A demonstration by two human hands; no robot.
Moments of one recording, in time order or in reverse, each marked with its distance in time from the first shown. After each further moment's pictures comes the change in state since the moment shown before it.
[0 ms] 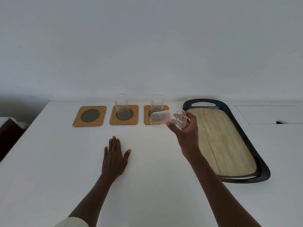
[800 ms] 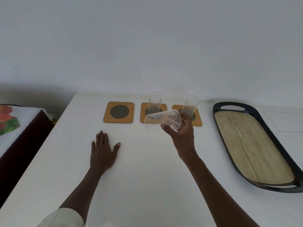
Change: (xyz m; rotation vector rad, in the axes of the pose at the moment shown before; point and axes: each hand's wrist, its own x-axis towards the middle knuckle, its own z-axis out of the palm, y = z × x) left_hand 0.036 -0.179 -0.068 0.051 0.054 -0.127; right_hand -0.046 0.009 0.166 -0.025 -0.108 0.029
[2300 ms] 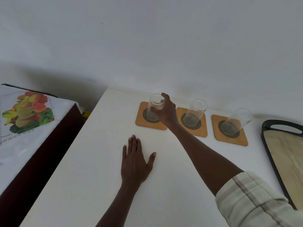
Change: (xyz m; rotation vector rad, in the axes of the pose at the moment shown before) left_hand 0.004 -0.004 0.011 -0.013 0.092 -0.012; right_hand 0.122 0.050 0.225 -0.616 -0.324 -0.104
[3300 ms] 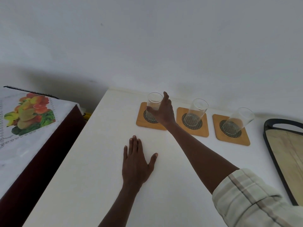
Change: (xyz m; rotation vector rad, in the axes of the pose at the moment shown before) left_hand -0.001 0.004 -0.005 -0.009 -0.027 -0.022; right_hand 0.002 -0.009 0.011 -0.089 -0.002 0.028
